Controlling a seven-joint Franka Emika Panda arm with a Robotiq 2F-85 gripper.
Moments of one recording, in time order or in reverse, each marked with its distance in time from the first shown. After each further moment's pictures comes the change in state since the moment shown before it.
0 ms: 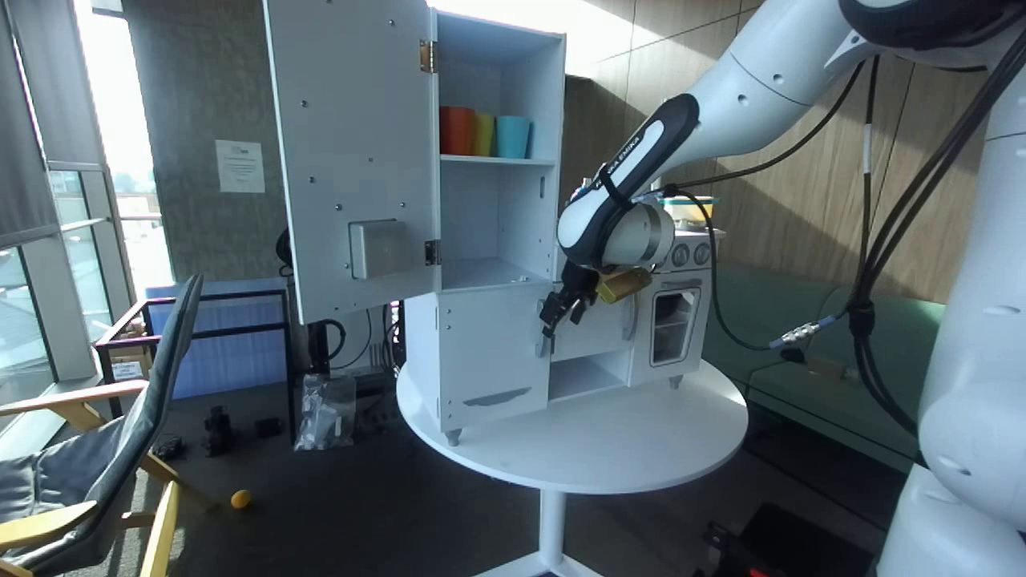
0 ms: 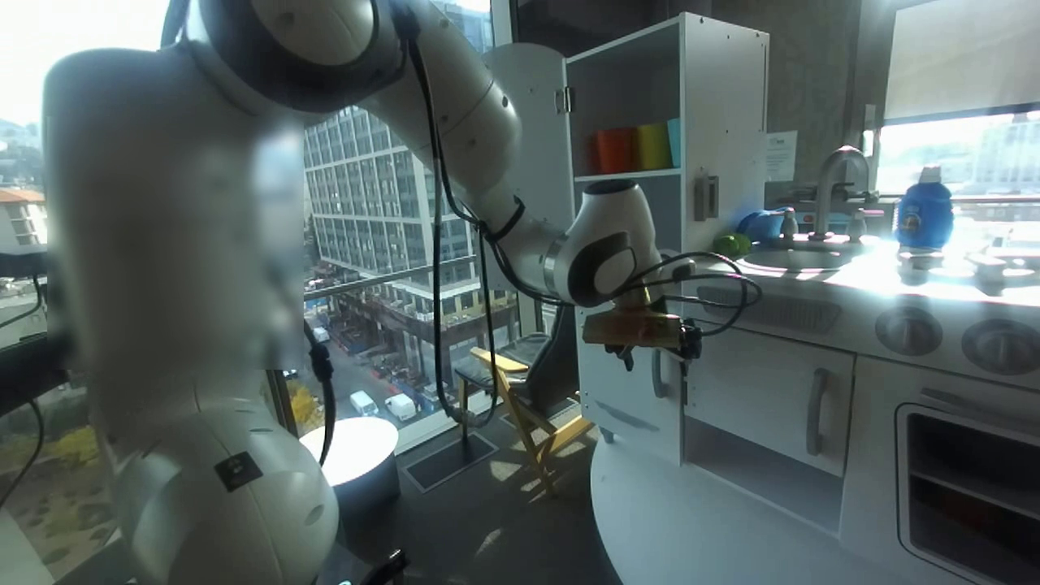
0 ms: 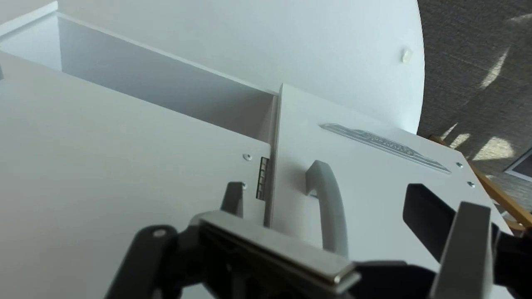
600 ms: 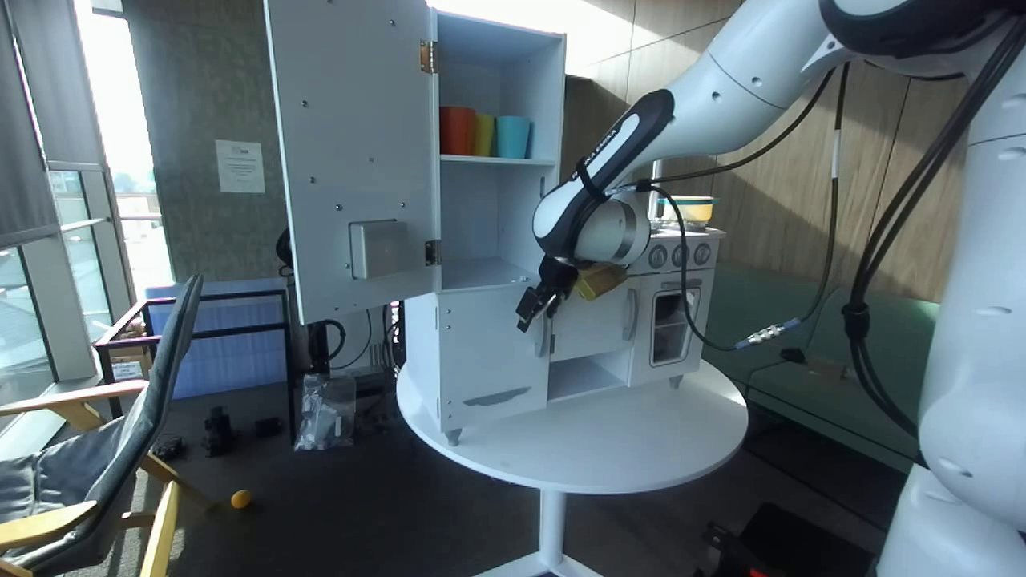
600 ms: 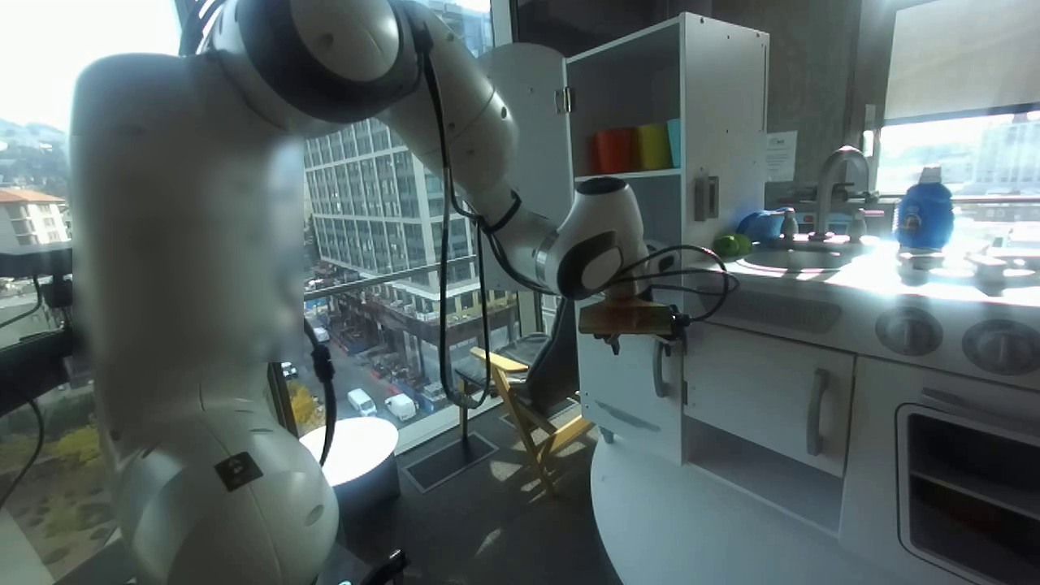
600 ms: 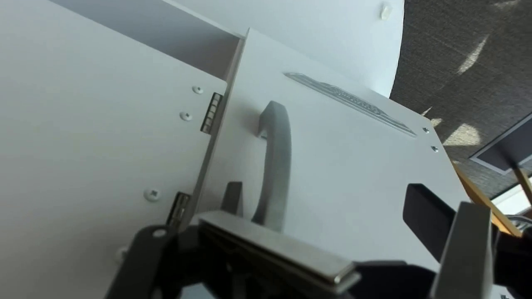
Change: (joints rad) arm 0.001 0.042 0.073 0.064 0.125 0.029 -0.140
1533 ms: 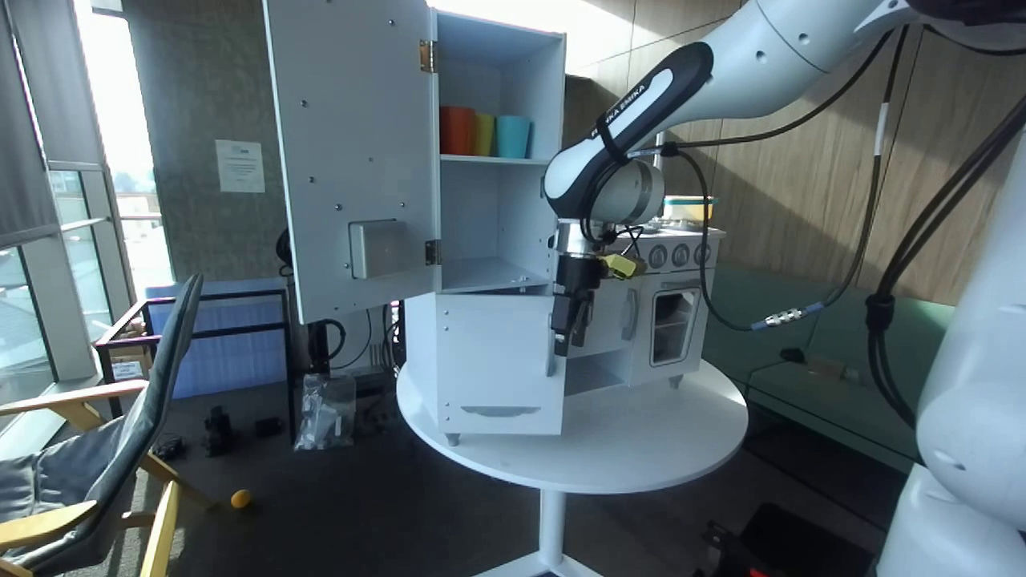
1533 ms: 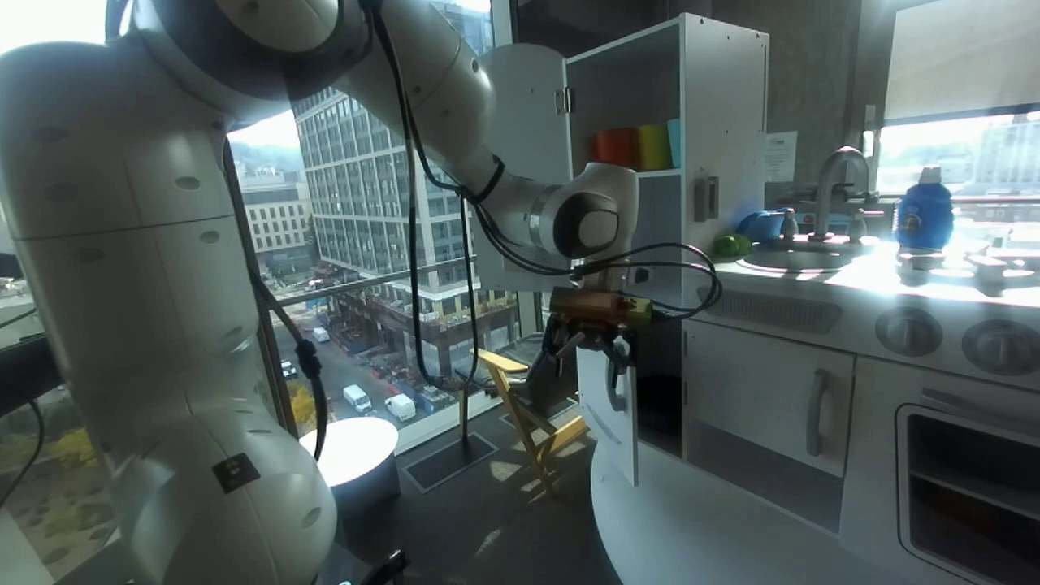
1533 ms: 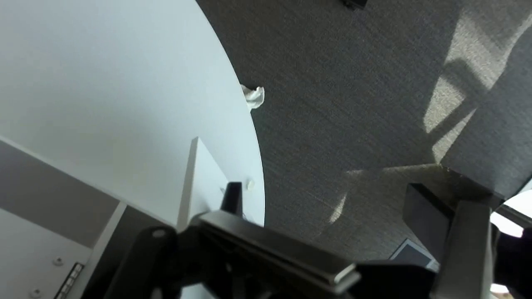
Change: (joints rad) arm -0.015 -0.133 0.009 0.008 -0.097 -0.664 -0.051
